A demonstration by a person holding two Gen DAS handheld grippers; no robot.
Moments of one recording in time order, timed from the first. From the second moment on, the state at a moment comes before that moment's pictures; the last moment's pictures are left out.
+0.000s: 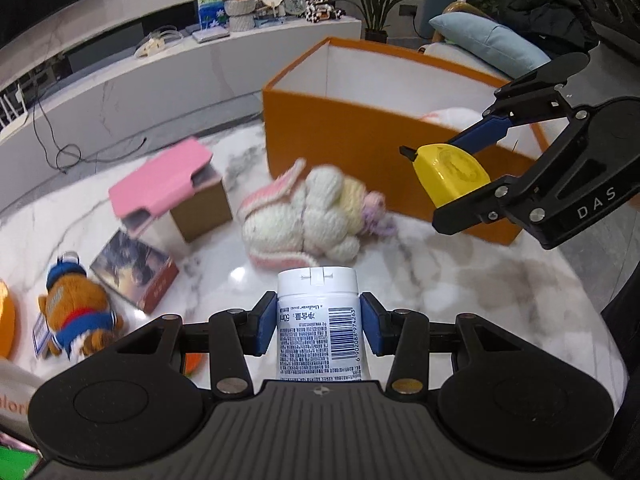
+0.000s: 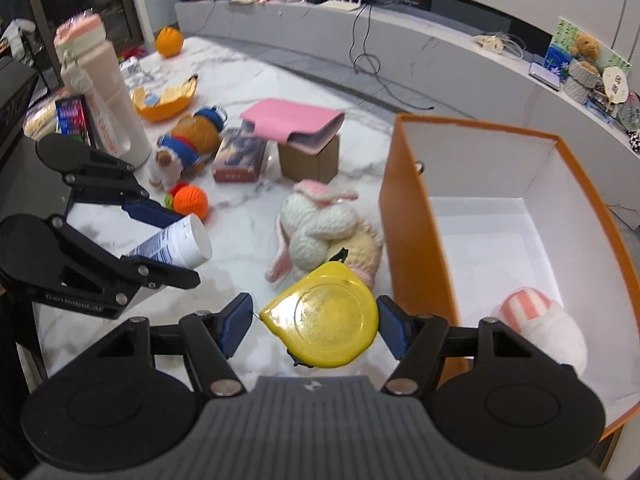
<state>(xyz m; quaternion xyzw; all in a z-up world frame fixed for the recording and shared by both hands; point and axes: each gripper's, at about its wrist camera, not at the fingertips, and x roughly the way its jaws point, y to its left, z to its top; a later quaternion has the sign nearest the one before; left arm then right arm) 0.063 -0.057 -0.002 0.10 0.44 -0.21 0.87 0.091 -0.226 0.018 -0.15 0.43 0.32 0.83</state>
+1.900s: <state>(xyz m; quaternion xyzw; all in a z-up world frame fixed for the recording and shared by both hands) 0.249 -0.190 -0.018 -0.04 0.49 -0.11 0.87 0.231 -0.367 0.015 0.00 0.46 0.09 0.88</state>
